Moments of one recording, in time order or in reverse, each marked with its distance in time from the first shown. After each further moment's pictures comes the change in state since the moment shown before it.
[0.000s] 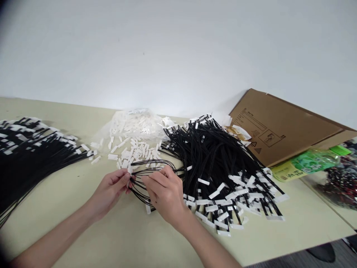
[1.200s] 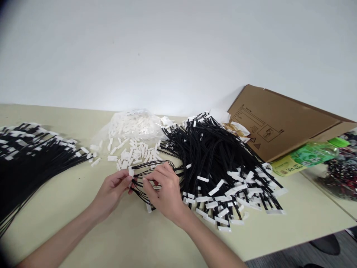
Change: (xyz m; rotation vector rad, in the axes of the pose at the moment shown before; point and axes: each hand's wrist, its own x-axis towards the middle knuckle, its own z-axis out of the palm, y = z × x) left_hand 0.001 -0.005 -0.001 0.187 -0.045 0.104; right_hand 0.004 -0.002 0.001 0.247 -0.068 0.244
